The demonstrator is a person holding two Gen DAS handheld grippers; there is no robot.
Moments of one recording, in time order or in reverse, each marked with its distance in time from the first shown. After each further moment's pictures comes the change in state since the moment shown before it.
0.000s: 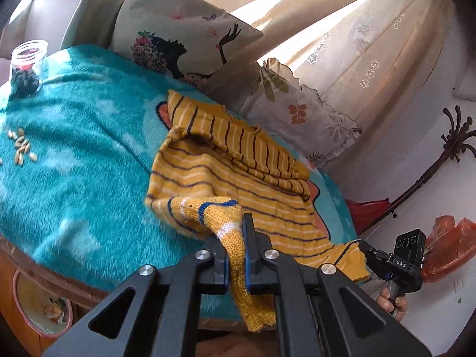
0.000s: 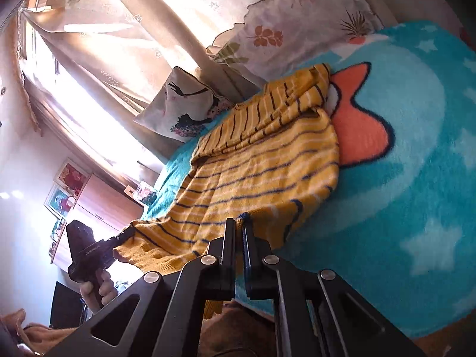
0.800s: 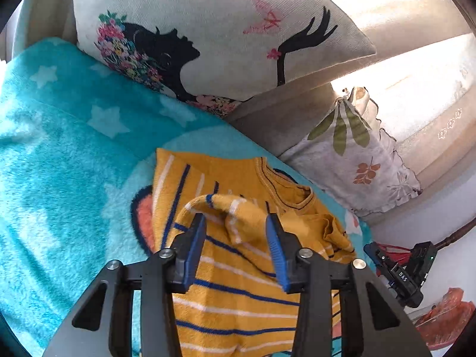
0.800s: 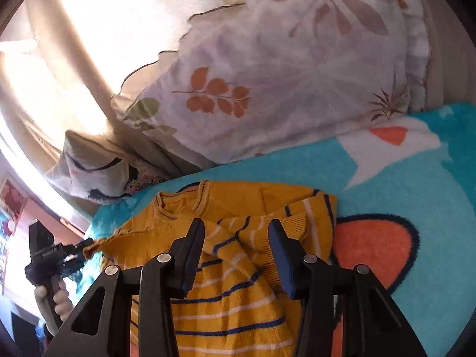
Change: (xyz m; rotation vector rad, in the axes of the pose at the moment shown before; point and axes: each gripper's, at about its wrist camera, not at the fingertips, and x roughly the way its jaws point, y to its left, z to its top) left arm 0.186 0.068 0.199 -0.115 0.136 0.112; right arm 0.177 -0.049 0.201 -0.135 0.004 -0.309
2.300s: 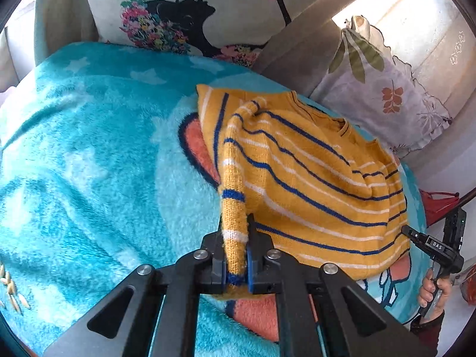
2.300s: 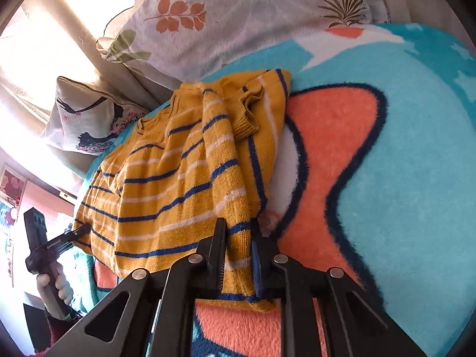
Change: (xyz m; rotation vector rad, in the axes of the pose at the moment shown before) left arm -0.018 0.010 -0.074 0.155 0.089 0.203; right arm -0.025 -0.068 -0.093 0.147 0.181 -0.034
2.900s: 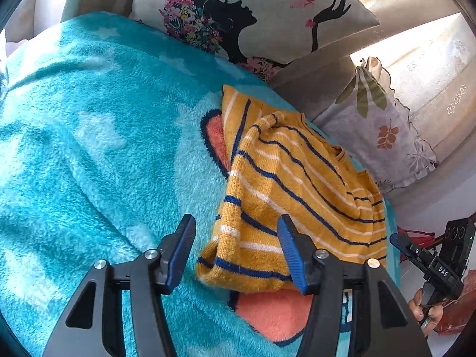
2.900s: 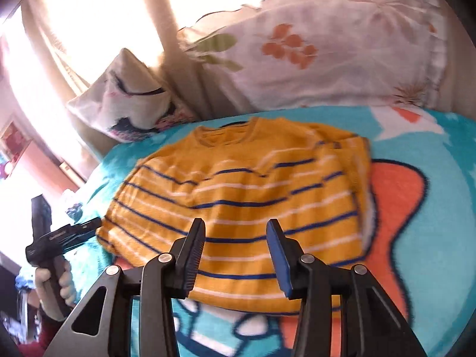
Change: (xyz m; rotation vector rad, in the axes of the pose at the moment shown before) left arm 0.007 0.032 -0.023 -0.189 -0.065 -0.119; right arm 0.010 0.153 0.001 -0.271 -0.026 0.096
